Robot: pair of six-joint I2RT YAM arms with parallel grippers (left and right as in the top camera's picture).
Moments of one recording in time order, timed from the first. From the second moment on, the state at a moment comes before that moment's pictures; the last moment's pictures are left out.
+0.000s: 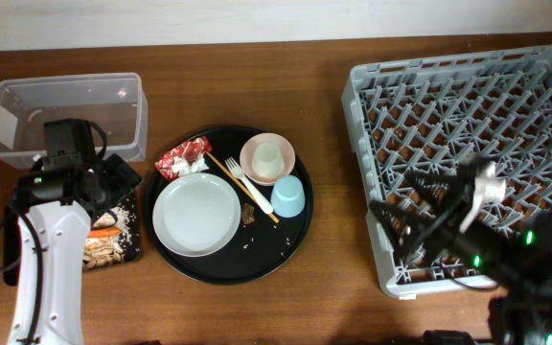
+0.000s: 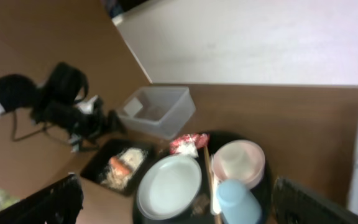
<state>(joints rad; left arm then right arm) 0.18 1.39 1.19 -1.01 -0.15 -0.59 -0.08 0.66 0.90 -0.49 -0.86 0.25</state>
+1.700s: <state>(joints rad) 0.18 1.39 1.19 -1.01 -0.15 -0.59 0.69 1.78 1.16 -0.52 0.07 0.27</state>
